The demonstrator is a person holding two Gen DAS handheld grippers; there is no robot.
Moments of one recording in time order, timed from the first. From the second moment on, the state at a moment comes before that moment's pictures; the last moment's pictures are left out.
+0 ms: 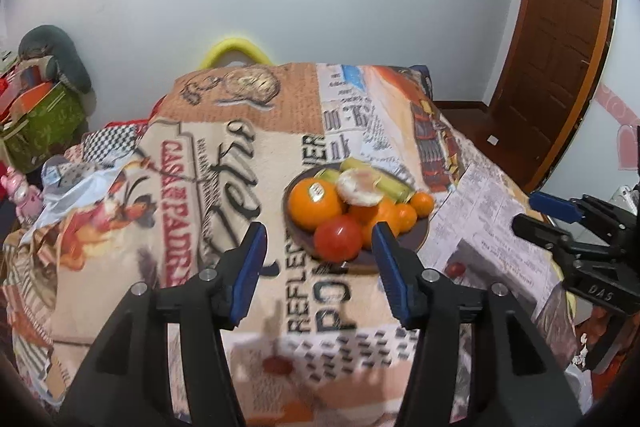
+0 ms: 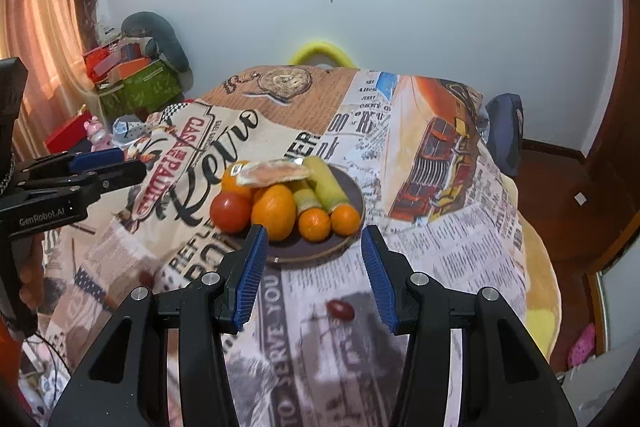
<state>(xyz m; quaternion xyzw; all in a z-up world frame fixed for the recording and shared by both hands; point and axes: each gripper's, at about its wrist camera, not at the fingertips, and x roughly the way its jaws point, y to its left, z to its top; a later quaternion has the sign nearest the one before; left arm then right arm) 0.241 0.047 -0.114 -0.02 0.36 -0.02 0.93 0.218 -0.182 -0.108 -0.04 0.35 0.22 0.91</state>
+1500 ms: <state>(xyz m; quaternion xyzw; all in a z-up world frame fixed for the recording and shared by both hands) 0.214 0.078 -0.231 -0.04 0.46 -0.01 0.89 0.236 -0.183 -0.212 -0.03 0.47 0.19 0.86</state>
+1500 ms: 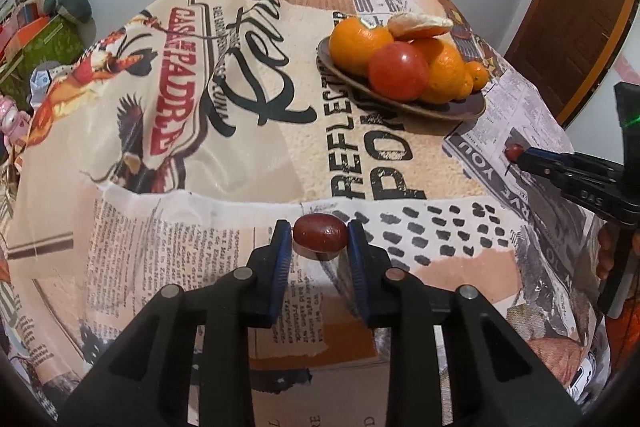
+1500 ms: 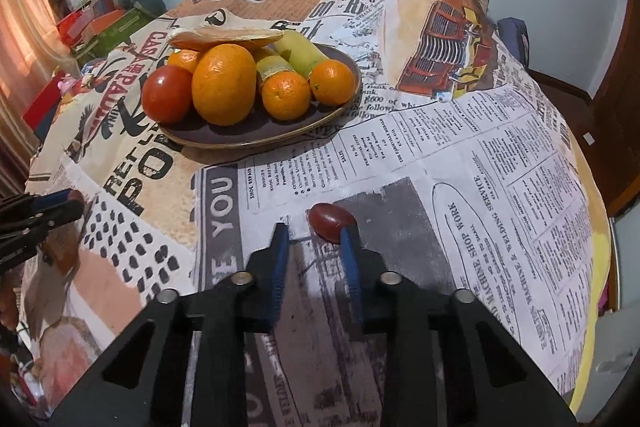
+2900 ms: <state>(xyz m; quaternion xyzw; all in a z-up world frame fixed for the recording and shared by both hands) 0.270 0.003 -0.196 -0.05 0.42 -0.08 0.90 0.253 -0.181 -0.178 -0.01 0.42 0.23 0.88</state>
